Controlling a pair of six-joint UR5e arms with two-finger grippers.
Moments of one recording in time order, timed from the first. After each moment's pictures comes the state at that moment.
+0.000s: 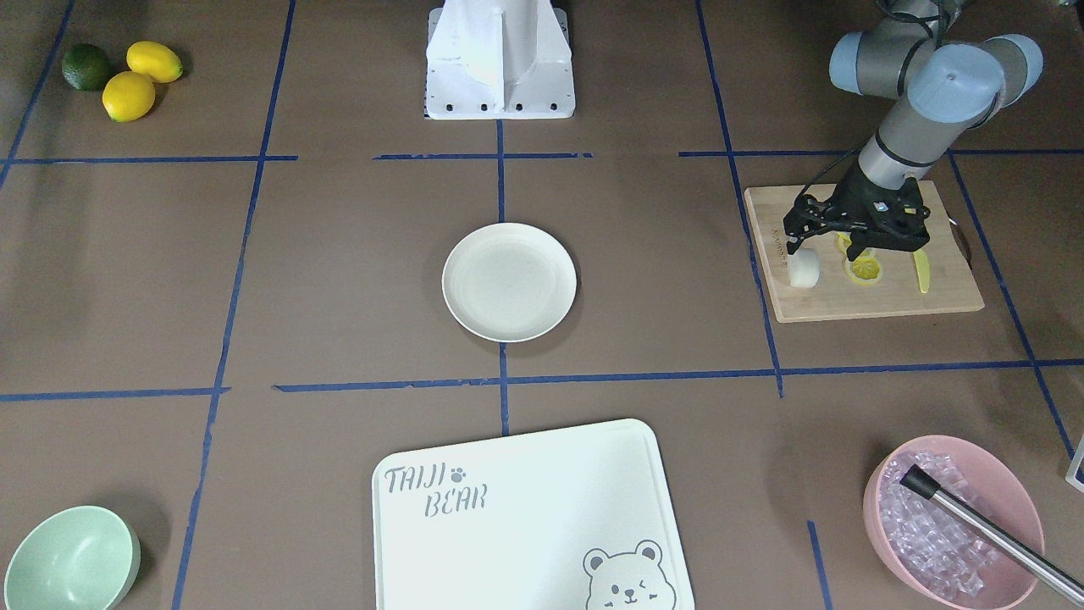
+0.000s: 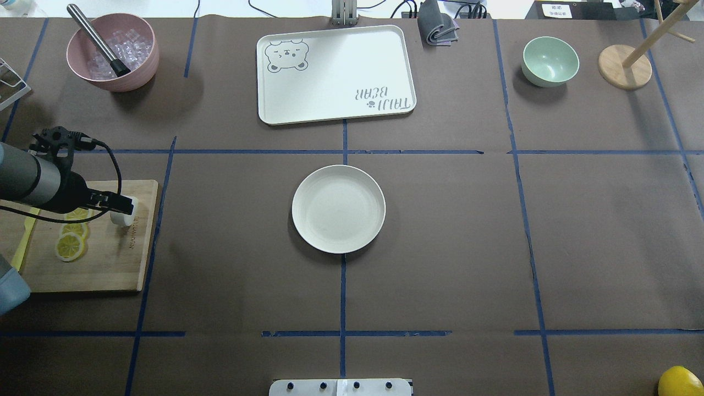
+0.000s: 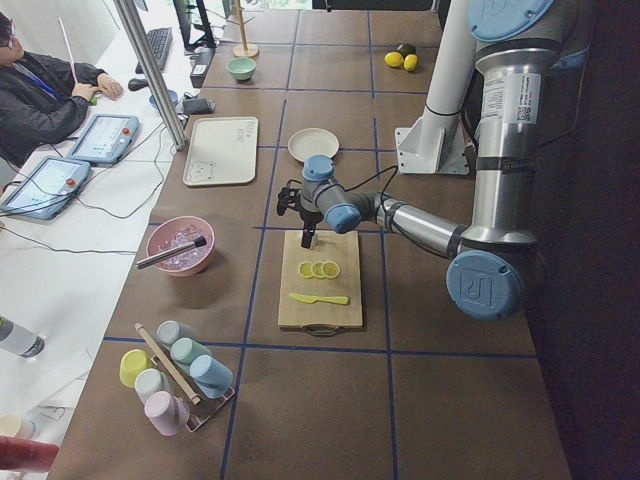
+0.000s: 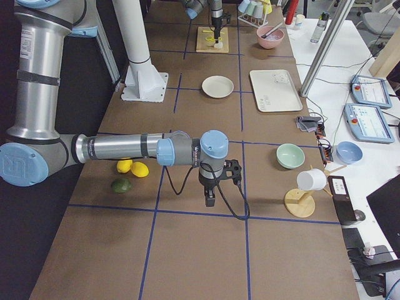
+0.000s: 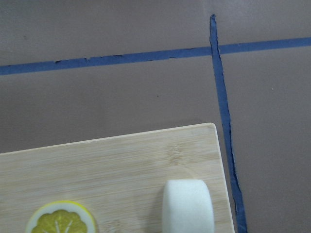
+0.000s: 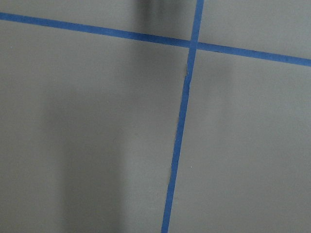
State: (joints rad) left arm -0.78 -1.59 -1.79 -2.08 -2.01 -0.89; right arm 1.48 -1.74 1.83 -1.61 2.31 -0.03
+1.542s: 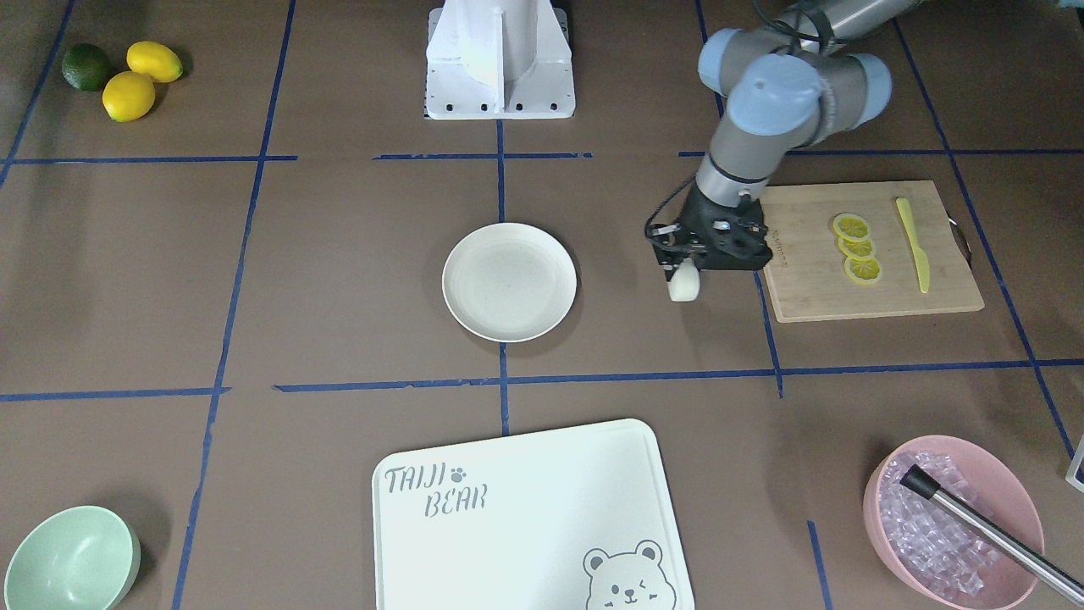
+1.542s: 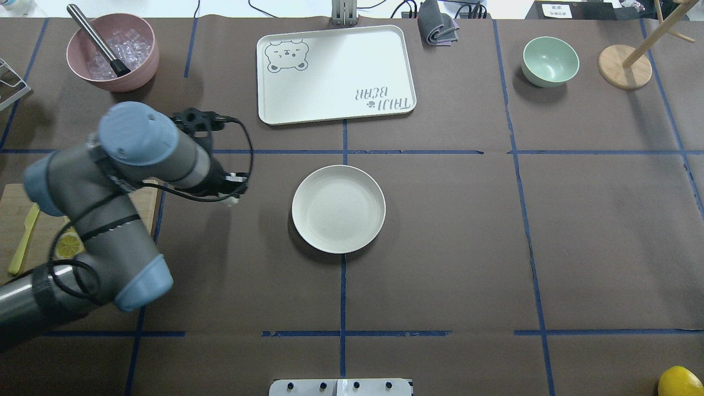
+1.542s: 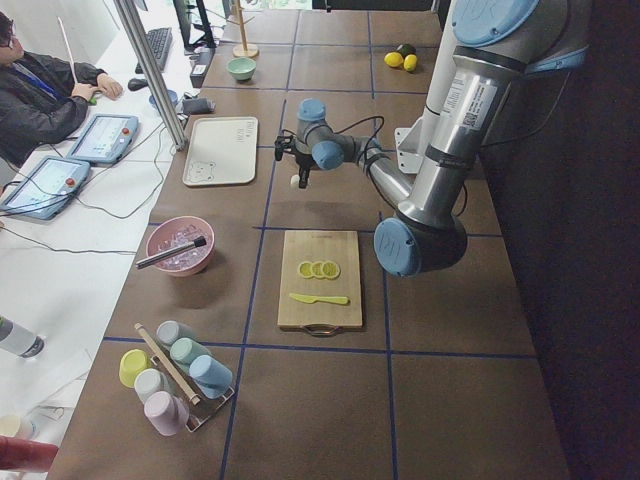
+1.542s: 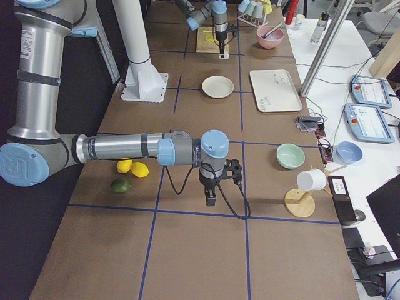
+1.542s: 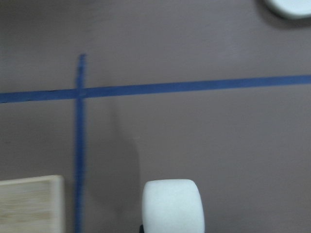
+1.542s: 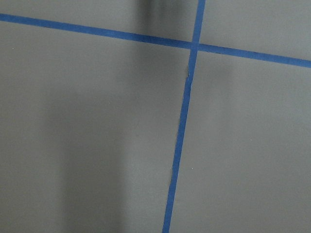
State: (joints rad) left arm -0.60 -2.05 -1.76 -1.73 -1.87 -1.20; right arm 1.48 -1.74 1.83 -1.61 2.31 -0.03
